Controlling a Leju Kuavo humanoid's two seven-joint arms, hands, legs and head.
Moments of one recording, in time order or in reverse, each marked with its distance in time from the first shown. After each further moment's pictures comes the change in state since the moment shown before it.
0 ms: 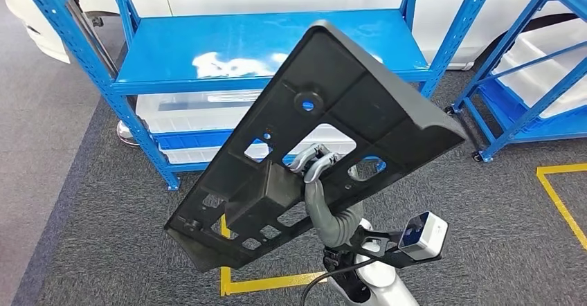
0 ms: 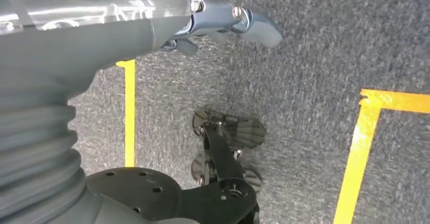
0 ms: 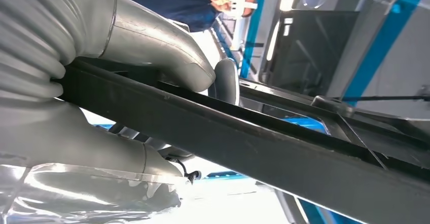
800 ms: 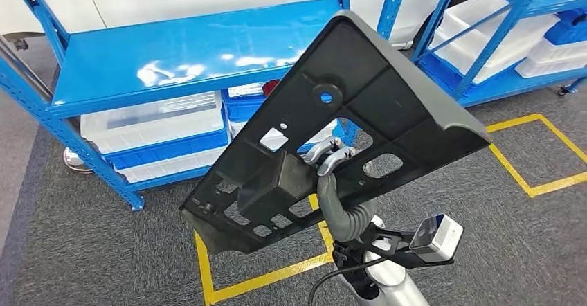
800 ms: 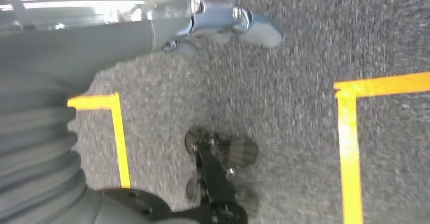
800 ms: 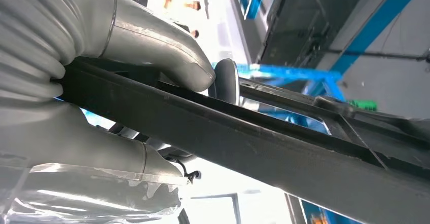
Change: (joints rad) left arm -0.006 -0.003 0.012 0.000 -0.045 0.075 -0.044; right arm 0.001 -0.033 -0.022 -0.040 0.030 -0.074 -0.001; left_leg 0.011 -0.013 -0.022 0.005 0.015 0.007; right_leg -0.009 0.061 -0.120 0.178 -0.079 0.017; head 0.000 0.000
